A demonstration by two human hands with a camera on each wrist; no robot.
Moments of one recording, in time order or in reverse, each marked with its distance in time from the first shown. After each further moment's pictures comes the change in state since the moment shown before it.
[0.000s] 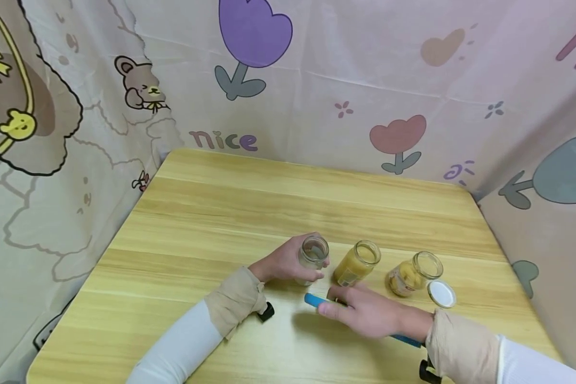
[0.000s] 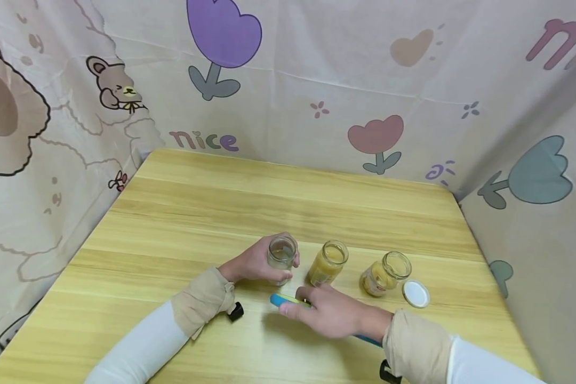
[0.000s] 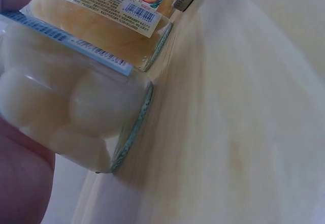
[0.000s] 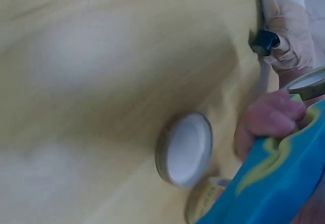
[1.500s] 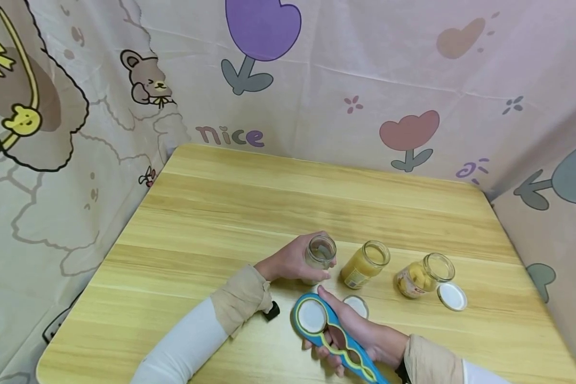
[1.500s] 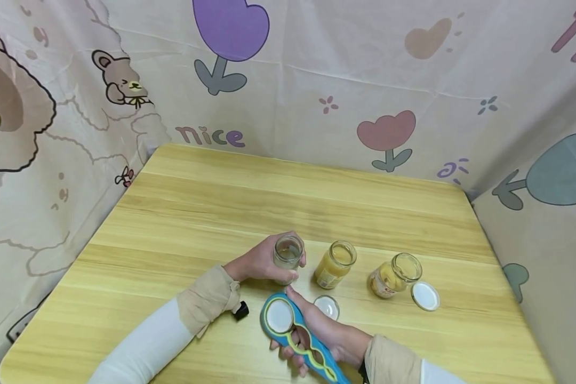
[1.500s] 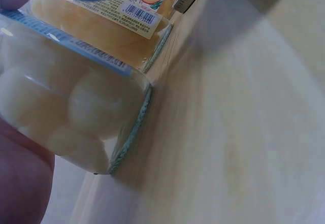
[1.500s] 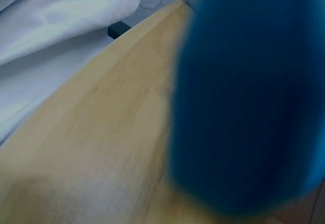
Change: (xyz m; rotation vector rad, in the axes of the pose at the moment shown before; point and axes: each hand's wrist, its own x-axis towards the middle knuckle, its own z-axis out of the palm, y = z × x) left_hand 0.002 -0.003 -0.001 -0.002 -0.006 0.037; right_hand 0.029 0.019 0.061 1.236 -0.514 0.322
